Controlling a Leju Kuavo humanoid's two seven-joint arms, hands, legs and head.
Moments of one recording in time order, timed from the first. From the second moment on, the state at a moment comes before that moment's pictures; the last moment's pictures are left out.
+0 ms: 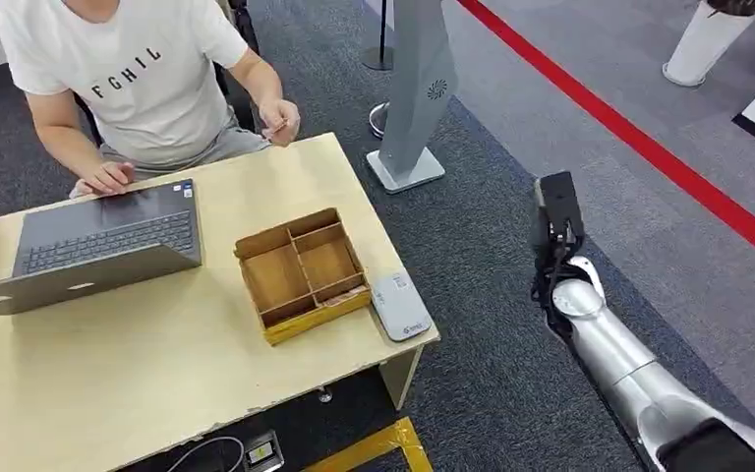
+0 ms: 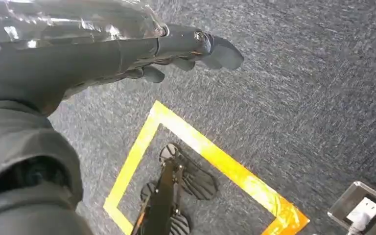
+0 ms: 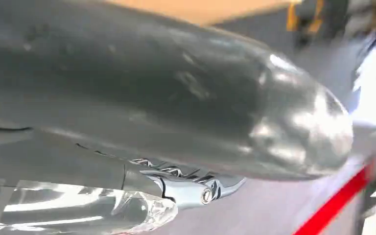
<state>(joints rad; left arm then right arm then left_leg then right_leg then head) -0.15 0.26 -0.85 -0.17 1.34 0.15 0.04 -0.16 -0.61 0.08 -1.33 -0.29 -0.40 -0.09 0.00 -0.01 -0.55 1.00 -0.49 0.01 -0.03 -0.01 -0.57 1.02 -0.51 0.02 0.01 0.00</state>
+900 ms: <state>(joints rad) -0.15 0.27 -0.91 -0.17 1.28 0.09 0.03 -0.70 -0.67 0.18 -0.84 0.05 -0.08 -0.32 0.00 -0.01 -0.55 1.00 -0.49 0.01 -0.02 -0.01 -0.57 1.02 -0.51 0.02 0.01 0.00</state>
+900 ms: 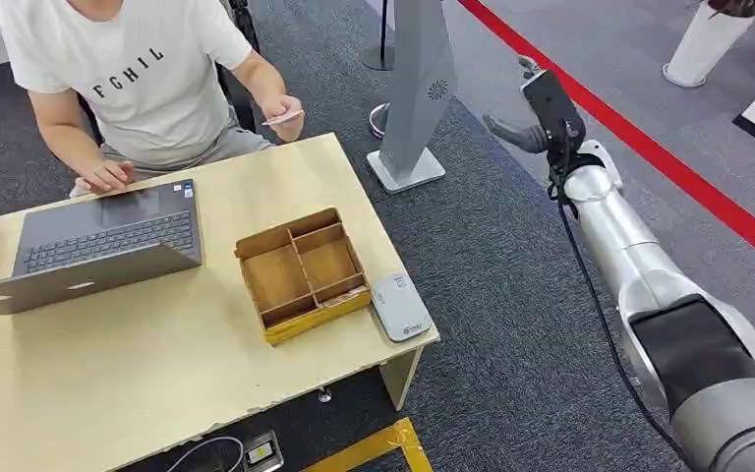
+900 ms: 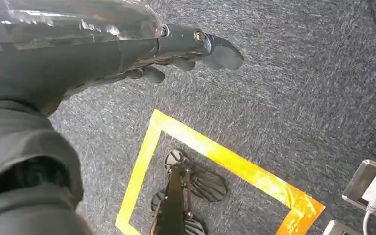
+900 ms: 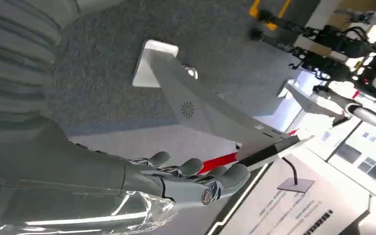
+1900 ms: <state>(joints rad) -0.15 0.27 -0.96 -0.17 1.28 0.09 0.03 -0.84 -0.32 0.55 -0.78 1.15 -0.35 -0.14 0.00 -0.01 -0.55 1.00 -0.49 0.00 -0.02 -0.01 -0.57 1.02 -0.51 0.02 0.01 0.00</state>
